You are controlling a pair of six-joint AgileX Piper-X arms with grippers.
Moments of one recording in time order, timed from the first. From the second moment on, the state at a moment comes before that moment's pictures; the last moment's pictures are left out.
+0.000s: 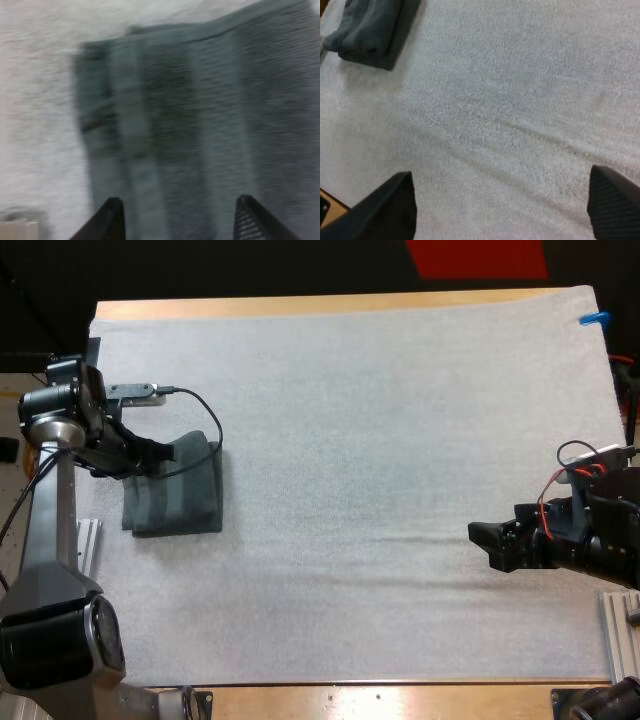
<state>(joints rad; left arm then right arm) 0.23 1.65 -1.32 1.16 0.08 -1.56 0.45 0.82 -1.03 1.10 -0.29 -1.64</state>
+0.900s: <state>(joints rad) 0.01 1.40 -1.23 0.99 -0.02 -1.59 0.45 0.82 -1.03 0.98 -0.36 -1.59</state>
